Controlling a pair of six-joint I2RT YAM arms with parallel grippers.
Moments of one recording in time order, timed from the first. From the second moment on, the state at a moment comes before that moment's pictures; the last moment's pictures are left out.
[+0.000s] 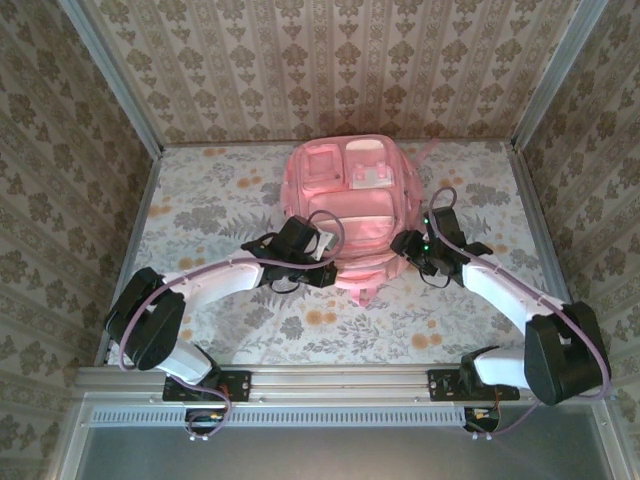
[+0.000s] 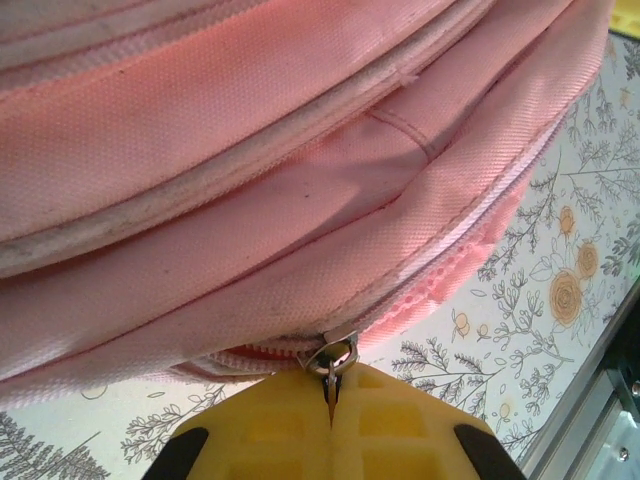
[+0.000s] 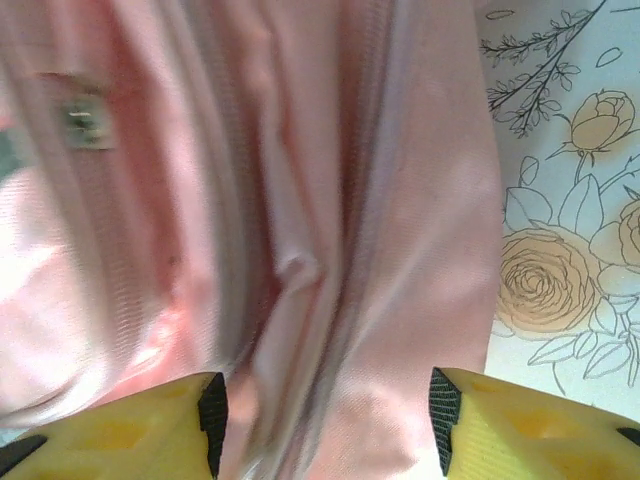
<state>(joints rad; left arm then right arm) -0.81 1.51 0.90 -0.31 0.38 -0.39 0.29 1.25 0.72 -0.33 -0.16 0.89</state>
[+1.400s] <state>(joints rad) -1.03 1.65 1.06 -0.29 0.31 -0.40 0.44 1.19 0.52 -0.12 -0.09 1.14</state>
